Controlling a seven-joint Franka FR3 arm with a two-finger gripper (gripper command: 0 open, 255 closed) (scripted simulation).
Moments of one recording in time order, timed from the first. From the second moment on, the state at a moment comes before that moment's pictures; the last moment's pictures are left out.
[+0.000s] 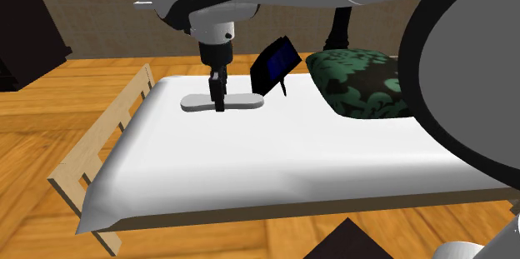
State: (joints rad) arm 0.26 0.04 -0.30 -1.80 0.03 1.83 -1.03
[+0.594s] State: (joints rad) arm 0.23 -0.04 -0.32 -1.82 0.01 1.78 -1.07
